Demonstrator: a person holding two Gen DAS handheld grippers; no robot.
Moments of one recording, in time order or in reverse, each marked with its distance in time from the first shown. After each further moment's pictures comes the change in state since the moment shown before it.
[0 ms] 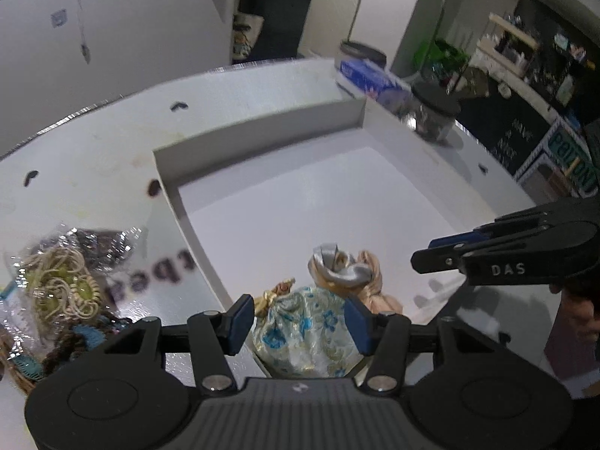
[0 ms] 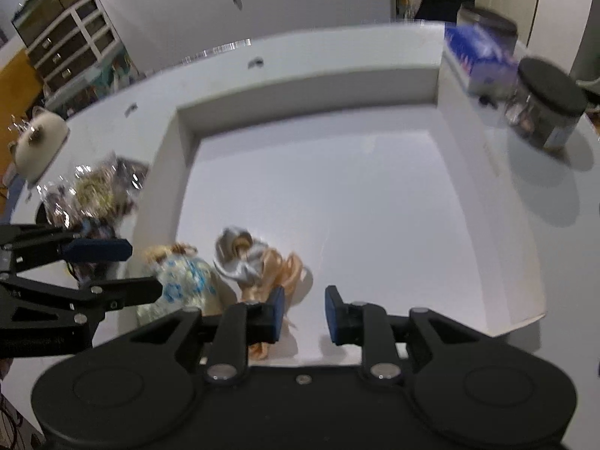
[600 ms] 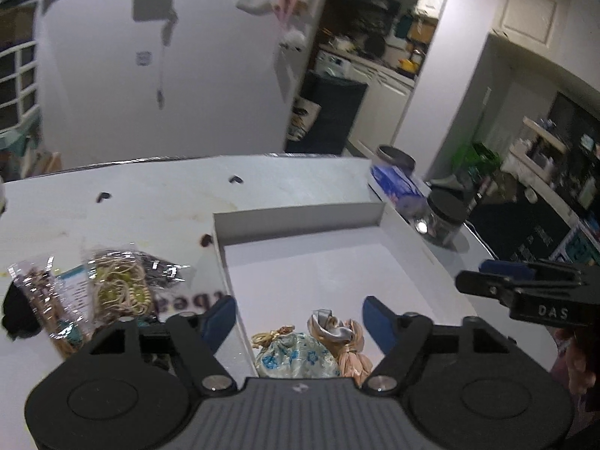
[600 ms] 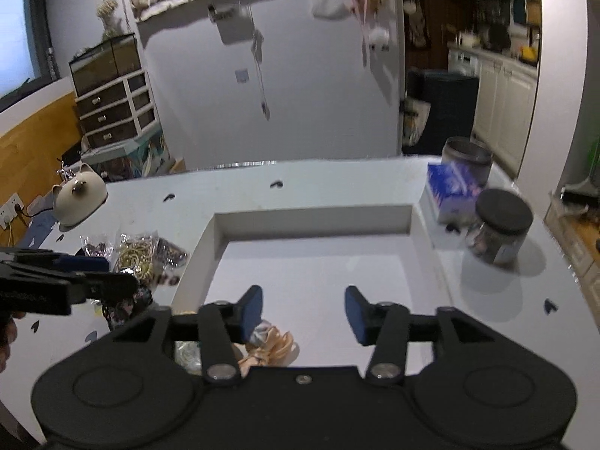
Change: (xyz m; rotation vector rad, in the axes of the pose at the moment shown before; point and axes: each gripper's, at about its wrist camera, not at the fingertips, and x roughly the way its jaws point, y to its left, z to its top) left arm -0.093 -0.024 -0.019 -0.197 -0.287 0.105; right arm -0.103 -0.005 -0.018 -0.131 -0.378 -0.002
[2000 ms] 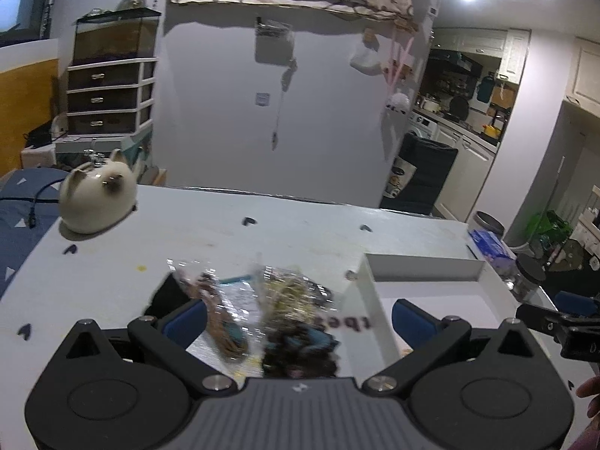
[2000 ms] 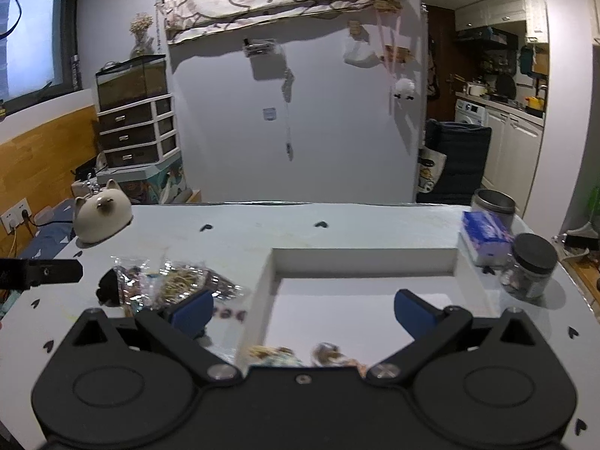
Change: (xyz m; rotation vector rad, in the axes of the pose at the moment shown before) left arm -0.093 0.116 -0.032 -0.142 -0.179 0.239; right arm -0.004 0.113 -0.007 -0.057 -0.140 -0.014
